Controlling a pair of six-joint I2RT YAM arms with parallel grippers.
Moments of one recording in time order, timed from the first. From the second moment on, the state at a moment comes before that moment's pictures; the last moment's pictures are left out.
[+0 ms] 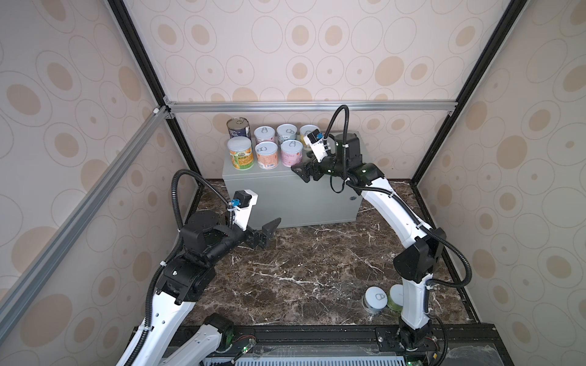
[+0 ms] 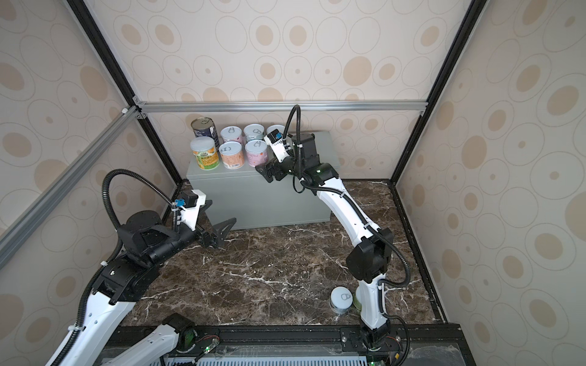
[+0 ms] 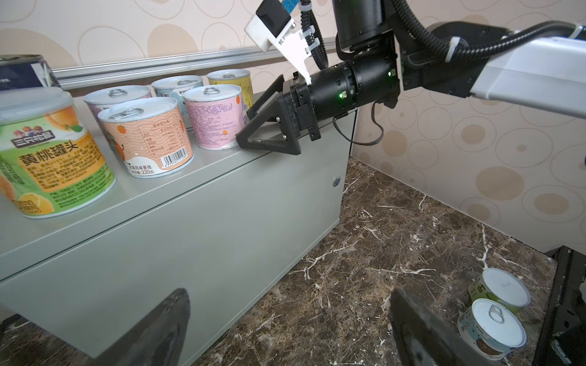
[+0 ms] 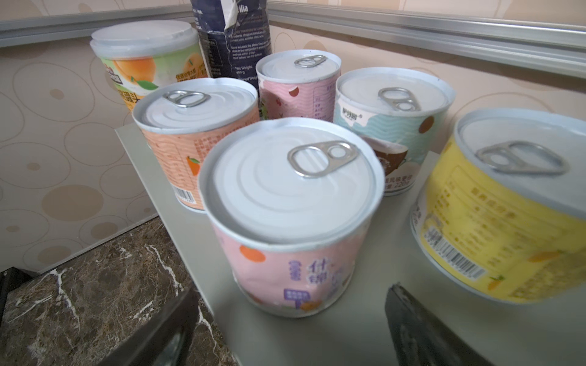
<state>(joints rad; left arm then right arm) -0.42 0.79 1.09 -0.47 0.24 0.07 0.53 2.01 2.18 -0.48 -0.40 -0.11</state>
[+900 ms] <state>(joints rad) -0.42 0.77 1.04 -0.45 0.28 0.07 0.62 1.21 1.34 -0.65 -0.03 0.11</state>
